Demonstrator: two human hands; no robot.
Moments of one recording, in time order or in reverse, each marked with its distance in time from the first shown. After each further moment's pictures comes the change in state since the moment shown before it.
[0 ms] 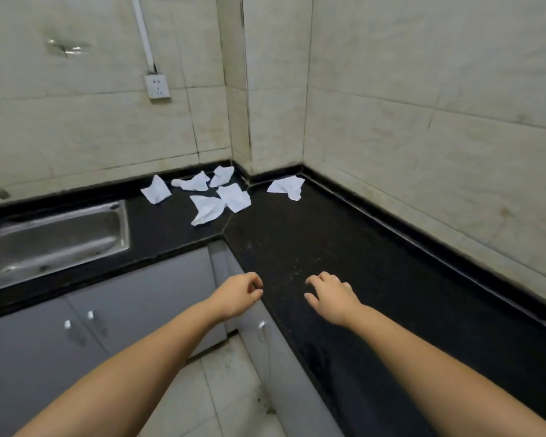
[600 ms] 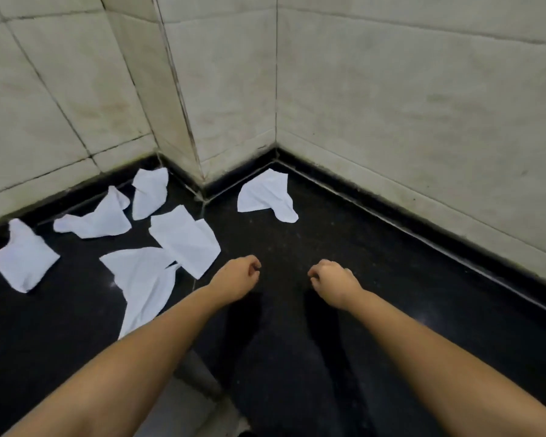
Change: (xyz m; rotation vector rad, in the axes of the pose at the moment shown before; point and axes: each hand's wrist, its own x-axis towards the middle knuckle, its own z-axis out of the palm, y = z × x) left_hand 0.464 -0.119 -0.051 0.020 -0.202 0.163; right_hand 0.409 0.058 -0.006 0.095 -0.089 0.286
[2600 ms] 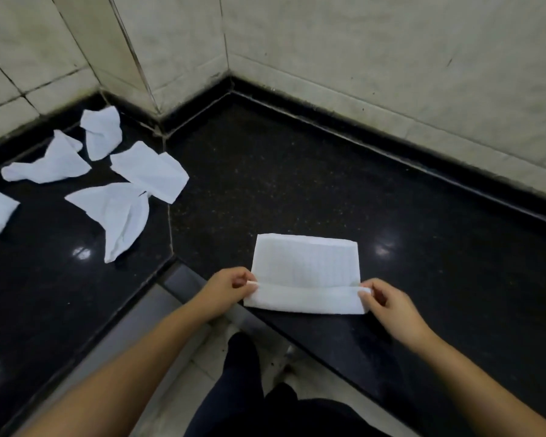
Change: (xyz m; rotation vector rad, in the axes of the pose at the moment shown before) left_hand -0.162 -0.016 0.093 -0.400 -0.269 0.069; right_hand -0.271 0.047 0.107 0.786 0.233 0.317
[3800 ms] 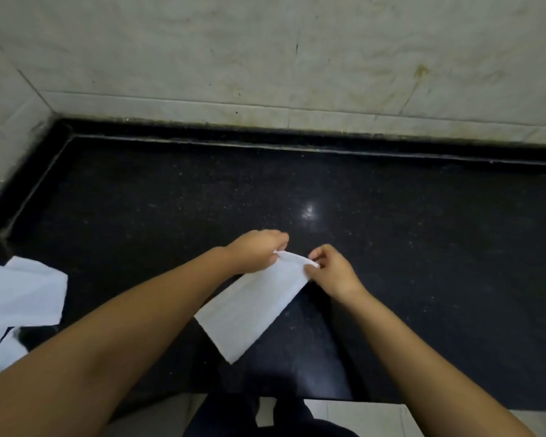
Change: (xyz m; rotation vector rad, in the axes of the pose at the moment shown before) left_hand 0.178 0.163 0.057 0.917 -0.489 0.649; right_hand 0.065 -0.044 -0.004 0.241 0.403 0.460
